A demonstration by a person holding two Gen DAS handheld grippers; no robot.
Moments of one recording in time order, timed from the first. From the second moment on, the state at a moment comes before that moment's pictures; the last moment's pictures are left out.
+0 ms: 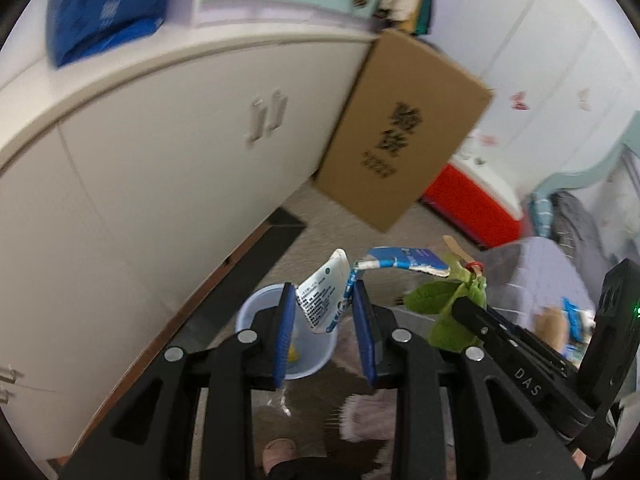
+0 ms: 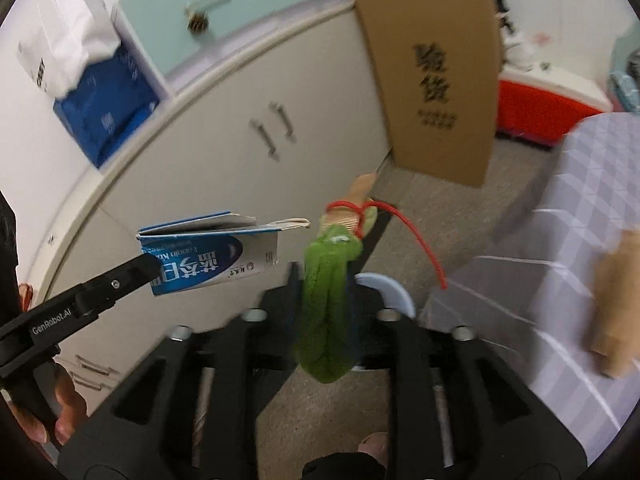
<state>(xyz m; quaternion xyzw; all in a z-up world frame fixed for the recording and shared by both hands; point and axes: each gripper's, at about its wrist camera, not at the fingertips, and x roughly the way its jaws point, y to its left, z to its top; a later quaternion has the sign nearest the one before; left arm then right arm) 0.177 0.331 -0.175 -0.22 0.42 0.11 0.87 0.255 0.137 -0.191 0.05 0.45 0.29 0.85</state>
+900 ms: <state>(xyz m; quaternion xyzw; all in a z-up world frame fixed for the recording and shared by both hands) 0.234 0.322 -0.228 -0.19 0.48 0.12 0.85 0.266 0.140 -0.188 0.01 0.41 0.24 0.88</state>
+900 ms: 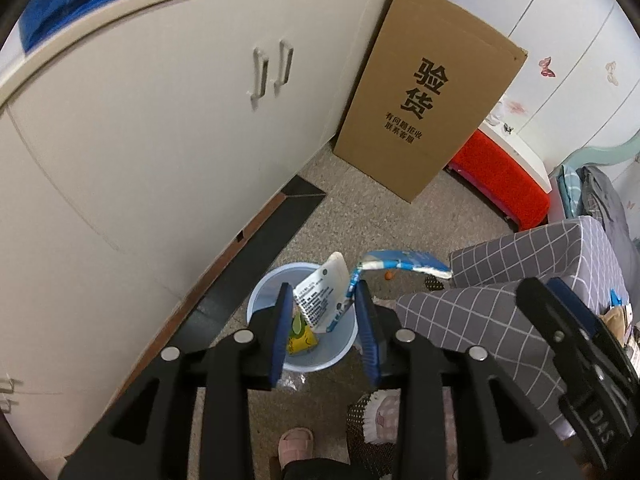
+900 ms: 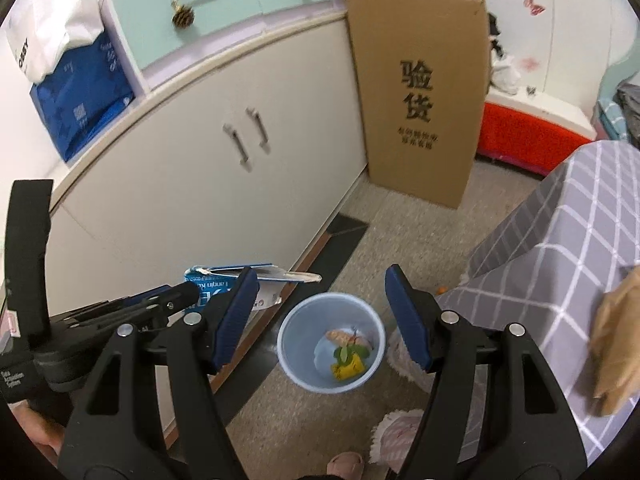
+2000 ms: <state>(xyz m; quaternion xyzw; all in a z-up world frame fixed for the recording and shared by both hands) 0.186 0.174 -0.133 -0.15 0.42 0.04 0.89 0.197 -0.003 -0.114 0.08 0.34 0.18 0.92</state>
